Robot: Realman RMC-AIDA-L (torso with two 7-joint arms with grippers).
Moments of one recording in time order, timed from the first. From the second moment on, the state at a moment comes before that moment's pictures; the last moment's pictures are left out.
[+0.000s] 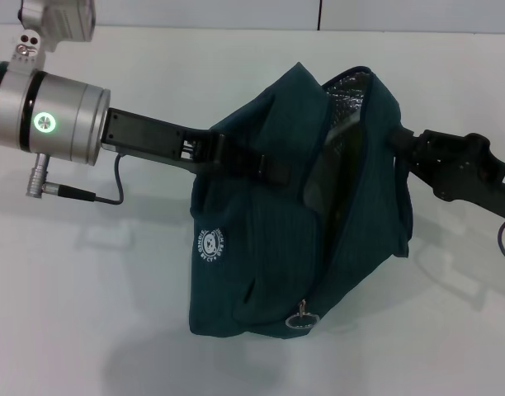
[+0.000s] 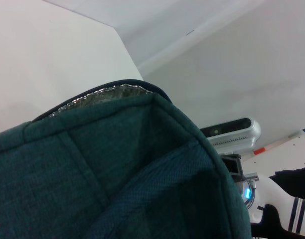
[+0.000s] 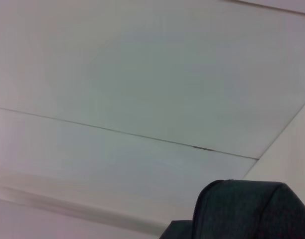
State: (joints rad) left arm -0.70 -2.04 0.83 0.77 1.99 1.82 -2.37; right arm 0.50 2.00 -1.42 -0.22 -0.87 -1.51 2.00
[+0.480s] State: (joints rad) left arm -0.70 -2.04 0.82 0.77 1.99 1.83 -2.37; right arm 0.49 2.00 -1.40 -0.22 -0.86 -1.54 1.94
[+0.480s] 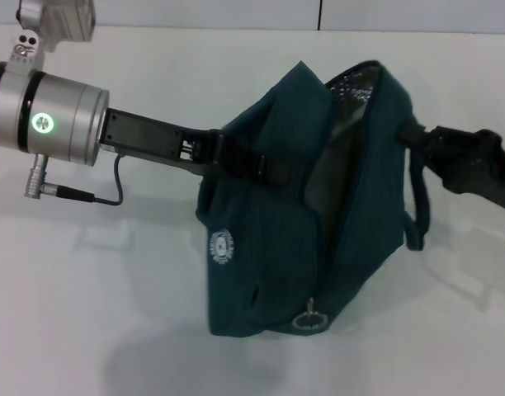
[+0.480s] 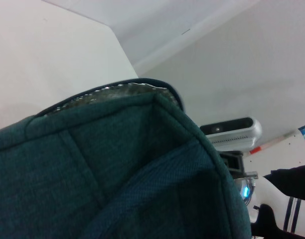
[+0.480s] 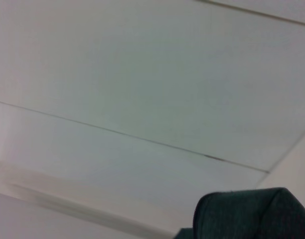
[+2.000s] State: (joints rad) left arm -0.71 -2.08 0.83 0.66 1.94 1.68 -2.33; right arm 0.40 1.93 -1.32 -0.26 -0.87 -1.61 1.89
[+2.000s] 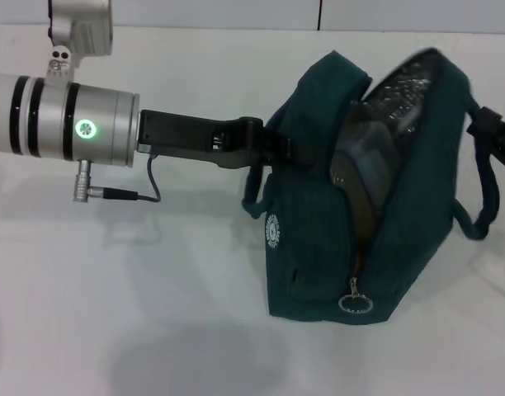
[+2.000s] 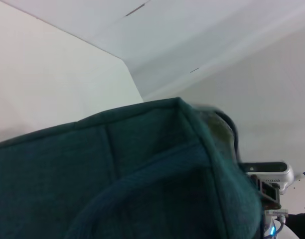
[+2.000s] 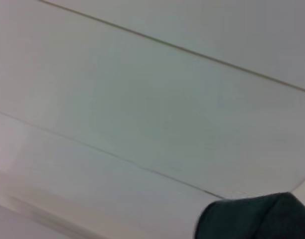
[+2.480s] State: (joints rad) left arm -0.70 -2.07 0.82 0.66 1.94 1.68 -2.33; right arm 0.34 1.92 -1.25 -0.27 -0.87 -1.72 1.81
